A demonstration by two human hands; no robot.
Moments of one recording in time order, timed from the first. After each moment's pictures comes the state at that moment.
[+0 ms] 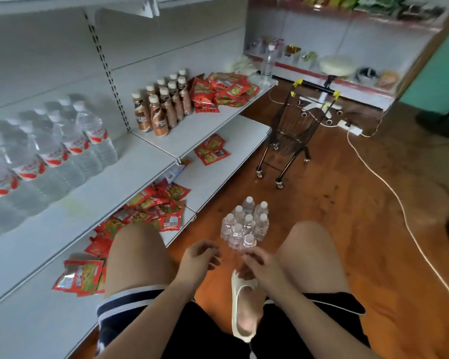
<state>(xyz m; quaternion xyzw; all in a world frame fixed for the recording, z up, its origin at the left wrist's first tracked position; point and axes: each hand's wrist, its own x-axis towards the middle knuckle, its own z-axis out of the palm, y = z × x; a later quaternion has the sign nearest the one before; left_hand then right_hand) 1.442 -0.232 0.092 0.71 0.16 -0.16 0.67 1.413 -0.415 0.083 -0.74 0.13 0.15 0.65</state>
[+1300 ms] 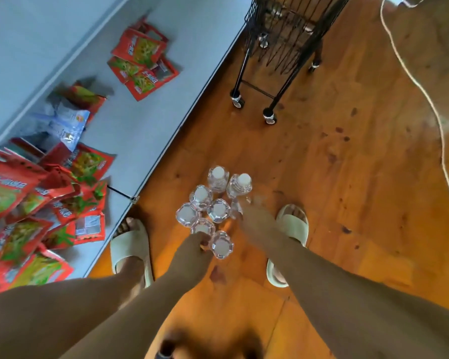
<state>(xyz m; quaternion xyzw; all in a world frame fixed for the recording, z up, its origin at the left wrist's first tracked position) 1.659 -0.362 -0.144 0.84 0.07 -0.41 0.36 1.686 -0.556 -0.185 -0.95 0.08 0.25 0.17</state>
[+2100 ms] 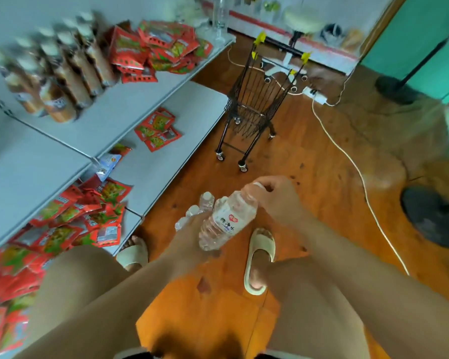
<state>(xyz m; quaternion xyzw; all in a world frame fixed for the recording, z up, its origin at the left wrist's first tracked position) 1.593 -0.343 0.043 0.84 -0.11 -0.32 0.42 1.609 -0.564 0.125 -0.87 0.03 -0.01 0.49</state>
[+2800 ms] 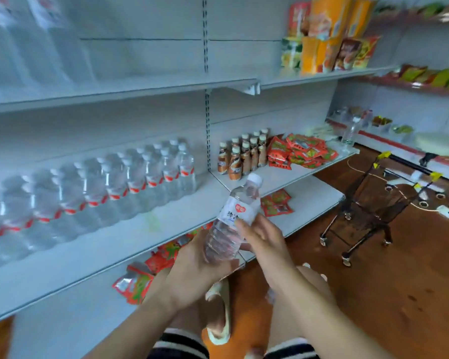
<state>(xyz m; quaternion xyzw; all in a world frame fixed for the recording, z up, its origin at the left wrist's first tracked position) 1.422 -0.154 0.231 0.82 0.06 0.05 0.57 1.497 -0.309 0.236 -0.65 -0.11 0.12 0.75</state>
